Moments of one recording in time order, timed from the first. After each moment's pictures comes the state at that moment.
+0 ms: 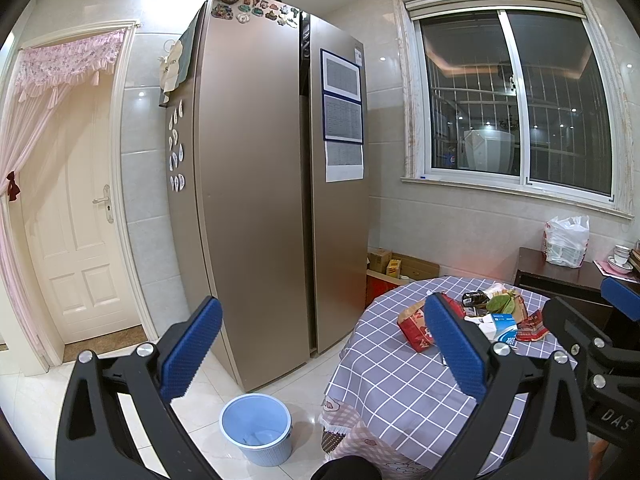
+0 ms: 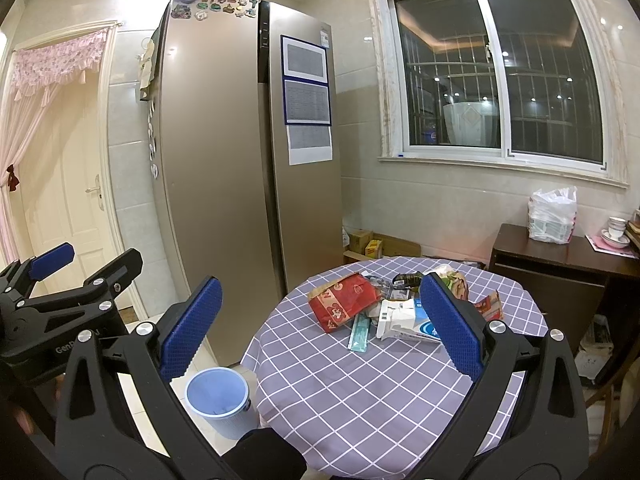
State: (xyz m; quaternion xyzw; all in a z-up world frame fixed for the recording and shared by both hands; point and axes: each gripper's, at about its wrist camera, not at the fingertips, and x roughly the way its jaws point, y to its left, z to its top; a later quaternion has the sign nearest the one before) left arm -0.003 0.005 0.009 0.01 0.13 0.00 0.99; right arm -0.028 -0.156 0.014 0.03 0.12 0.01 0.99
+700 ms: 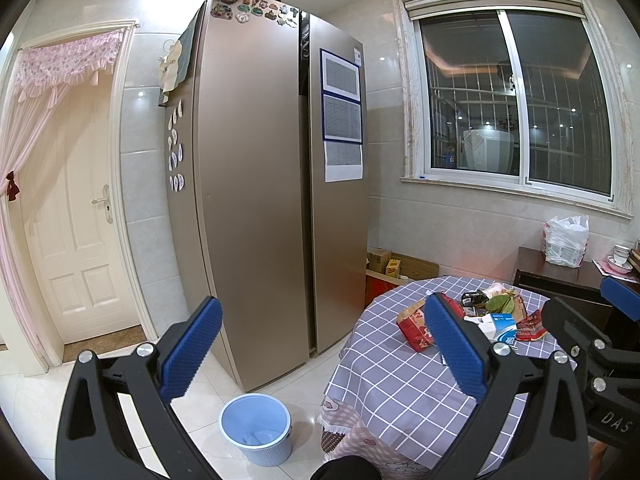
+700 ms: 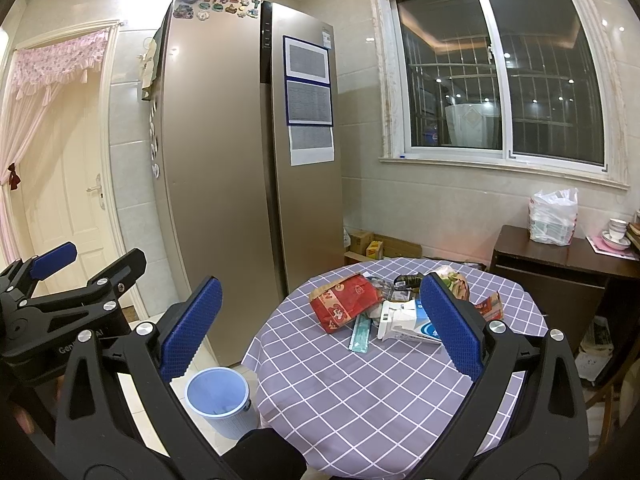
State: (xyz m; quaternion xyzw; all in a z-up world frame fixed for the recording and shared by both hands) left arm -0.004 0.003 0.008 0.01 0.13 0.00 0.99; right arm -0.026 -0.158 0.011 0.03 0.12 0.01 0.99
